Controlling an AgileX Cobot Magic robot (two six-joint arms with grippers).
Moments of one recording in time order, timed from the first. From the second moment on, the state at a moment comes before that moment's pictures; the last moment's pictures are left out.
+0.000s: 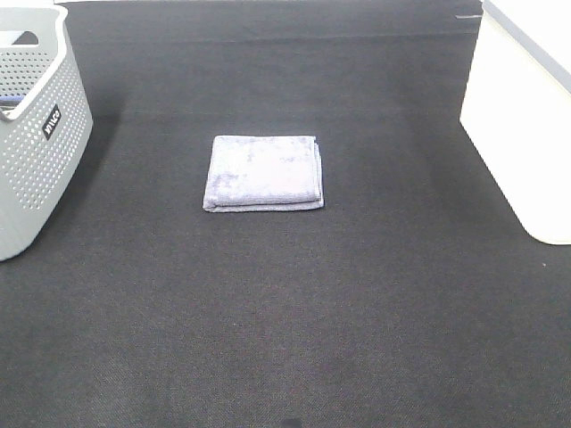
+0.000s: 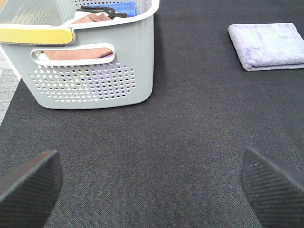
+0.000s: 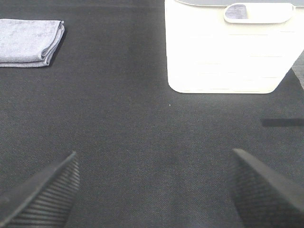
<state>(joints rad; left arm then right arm) 0.01 0.00 -0.50 -0.03 1.05 0.03 0.05 -0.01 -0.50 0.03 1.07 -0.02</state>
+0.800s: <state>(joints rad) 0.01 0.00 -0.50 -0.03 1.05 0.03 0.05 -0.01 -0.50 0.03 1.07 -0.02</state>
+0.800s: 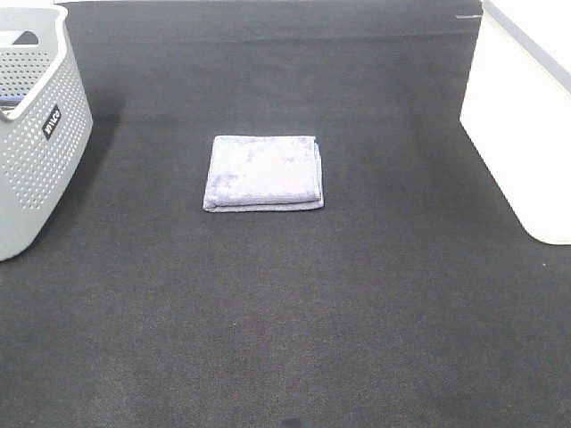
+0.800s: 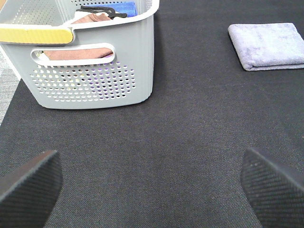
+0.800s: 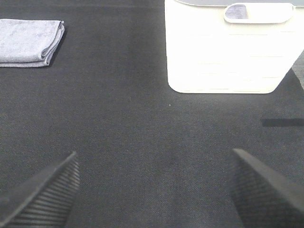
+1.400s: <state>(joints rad) 0.01 0.00 -0.50 -0.03 1.05 0.03 0.05 -0.01 -0.50 0.03 1.07 -0.02</state>
